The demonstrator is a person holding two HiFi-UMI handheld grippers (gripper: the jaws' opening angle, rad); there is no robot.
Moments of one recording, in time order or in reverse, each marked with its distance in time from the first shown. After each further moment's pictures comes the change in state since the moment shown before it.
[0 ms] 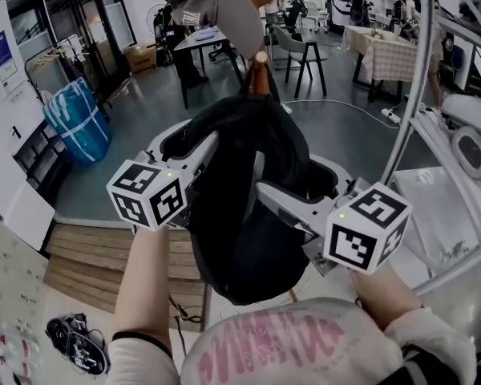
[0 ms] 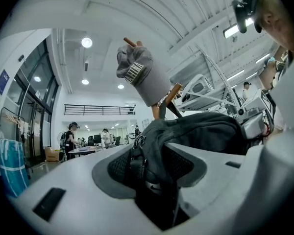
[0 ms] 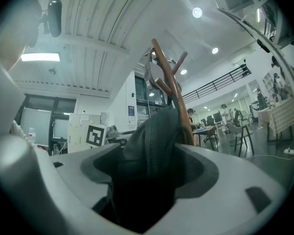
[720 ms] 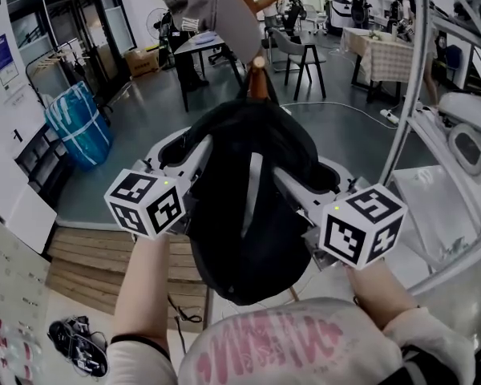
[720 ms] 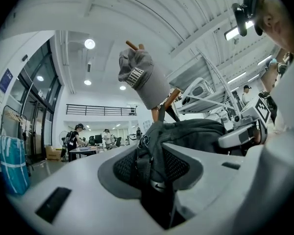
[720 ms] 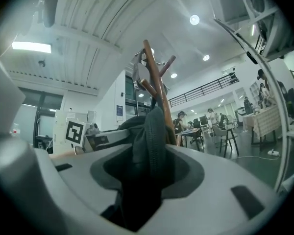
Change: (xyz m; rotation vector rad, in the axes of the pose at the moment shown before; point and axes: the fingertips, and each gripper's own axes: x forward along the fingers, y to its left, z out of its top) left arm -0.020 -0.008 0.009 -0.018 -0.019 0.020; right arm -0.010 -0.022 -0.001 -0.012 -0.010 -0.161
